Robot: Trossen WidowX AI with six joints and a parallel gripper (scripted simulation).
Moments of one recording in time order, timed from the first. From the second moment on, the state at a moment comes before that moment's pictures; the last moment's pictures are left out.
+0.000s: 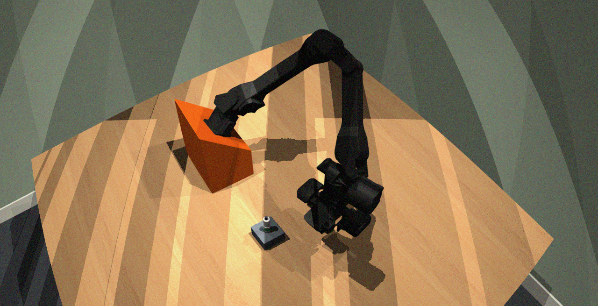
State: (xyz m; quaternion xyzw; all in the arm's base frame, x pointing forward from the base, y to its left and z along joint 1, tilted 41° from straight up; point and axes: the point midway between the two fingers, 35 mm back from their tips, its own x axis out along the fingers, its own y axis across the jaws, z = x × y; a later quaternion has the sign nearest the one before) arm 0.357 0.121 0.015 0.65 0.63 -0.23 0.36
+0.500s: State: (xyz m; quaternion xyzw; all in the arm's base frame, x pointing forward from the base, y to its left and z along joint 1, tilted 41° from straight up) arm 0.355 0.122 0.011 0.65 0.63 -0.23 0.35
